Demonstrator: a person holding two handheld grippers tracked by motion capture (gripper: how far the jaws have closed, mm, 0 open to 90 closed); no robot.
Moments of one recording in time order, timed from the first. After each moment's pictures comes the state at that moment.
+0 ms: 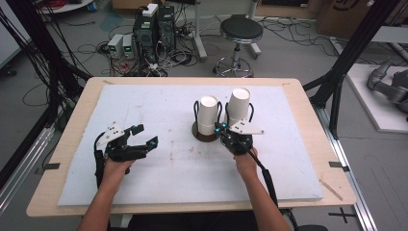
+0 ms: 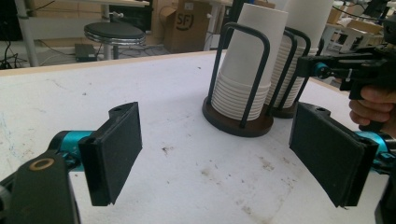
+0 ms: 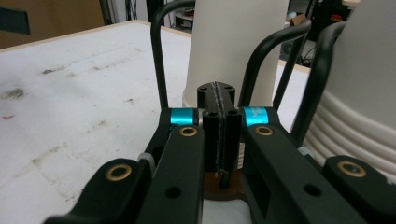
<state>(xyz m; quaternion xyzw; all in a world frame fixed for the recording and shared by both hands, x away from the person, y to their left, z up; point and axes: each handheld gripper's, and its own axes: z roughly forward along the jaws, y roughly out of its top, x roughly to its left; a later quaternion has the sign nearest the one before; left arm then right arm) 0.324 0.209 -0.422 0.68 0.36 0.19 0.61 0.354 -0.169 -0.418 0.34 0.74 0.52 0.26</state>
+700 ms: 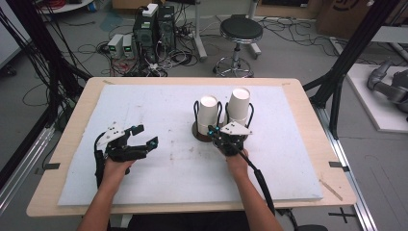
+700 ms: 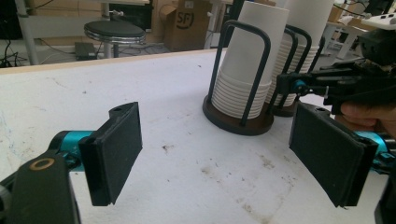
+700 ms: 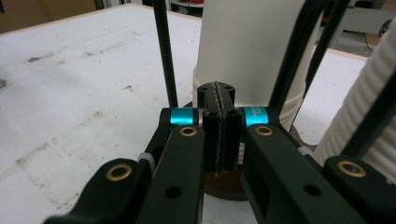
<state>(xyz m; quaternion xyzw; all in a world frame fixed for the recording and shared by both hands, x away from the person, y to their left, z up) 0.324 0.209 -0.423 0.68 0.36 0.19 0.61 0.360 -0.147 -0.438 0.37 0.75 0.50 0.25</state>
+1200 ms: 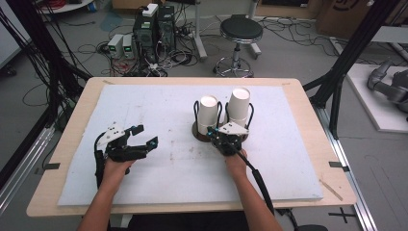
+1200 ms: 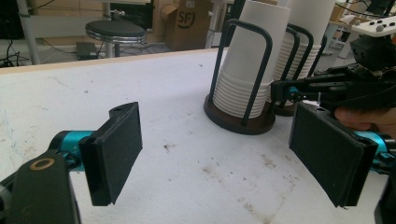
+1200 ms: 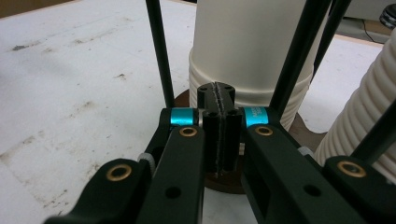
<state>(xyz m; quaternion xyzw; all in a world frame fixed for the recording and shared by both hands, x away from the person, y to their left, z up) 0.324 0.208 -0.423 0.68 0.36 0.19 0.61 0.365 -0.143 -0.444 0.38 0.75 0.48 0.24</state>
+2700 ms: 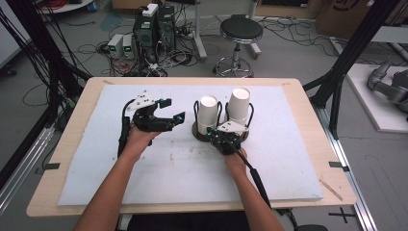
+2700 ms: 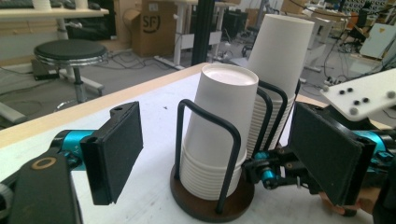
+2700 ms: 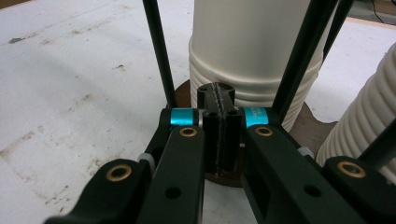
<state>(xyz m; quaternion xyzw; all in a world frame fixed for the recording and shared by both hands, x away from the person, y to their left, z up) 0.396 0.130 -0.361 0.72 0.29 0.16 0.61 0.369 -0.141 -0.444 0.39 0.76 0.47 0.22</state>
